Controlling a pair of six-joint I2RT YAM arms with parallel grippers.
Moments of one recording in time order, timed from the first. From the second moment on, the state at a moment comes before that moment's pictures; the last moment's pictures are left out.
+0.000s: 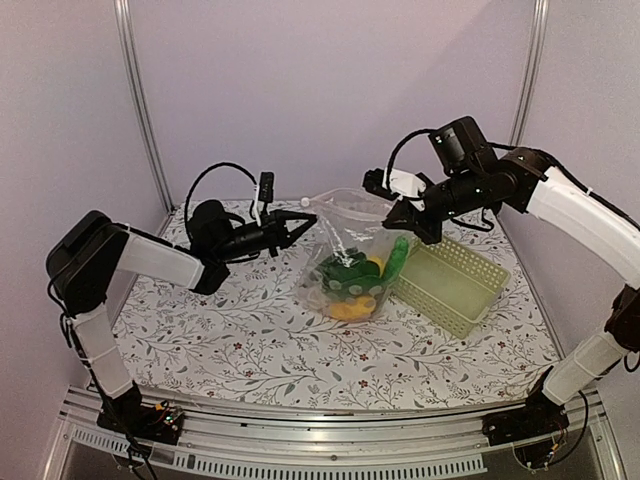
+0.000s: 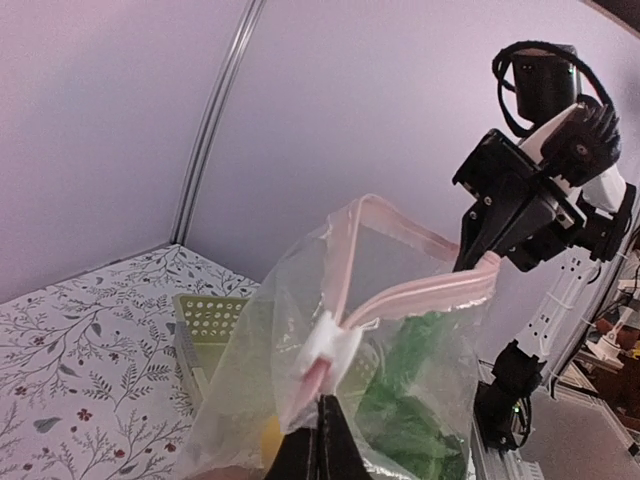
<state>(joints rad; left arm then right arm) -0.58 1.86 0.93 1.17 0.68 -0.50 0.73 1.51 1.60 -0.83 -0.22 -0.66</state>
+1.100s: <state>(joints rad) -0.77 1.49 0.98 0.46 0.44 -0.17 0.81 1.63 1.85 -0.82 -0.44 -0.65</state>
